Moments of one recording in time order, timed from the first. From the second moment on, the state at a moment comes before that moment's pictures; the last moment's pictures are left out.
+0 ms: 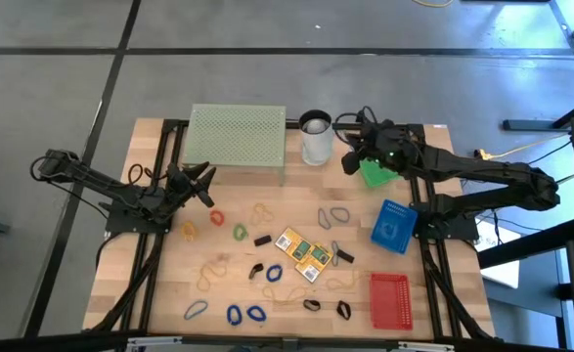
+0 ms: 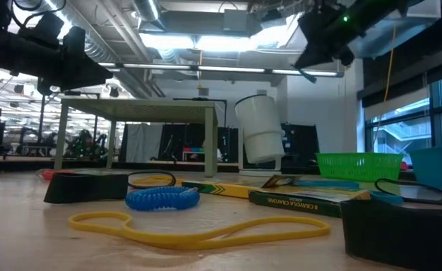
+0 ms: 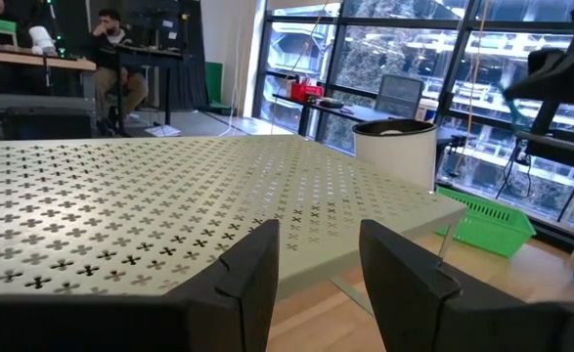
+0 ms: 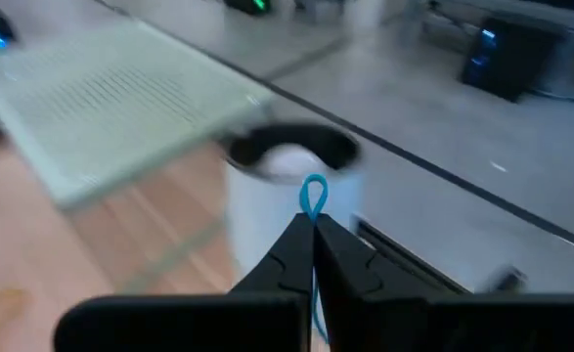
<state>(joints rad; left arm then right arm) -0.30 0.48 0.01 0.50 -1.18 -0.17 -0.25 1.05 0.82 -0.28 0.52 0.23</state>
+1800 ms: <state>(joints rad) -0.30 0.48 0.01 0.50 -1.18 -0.17 -0.35 1.08 0.47 -0.46 0.68 0.83</state>
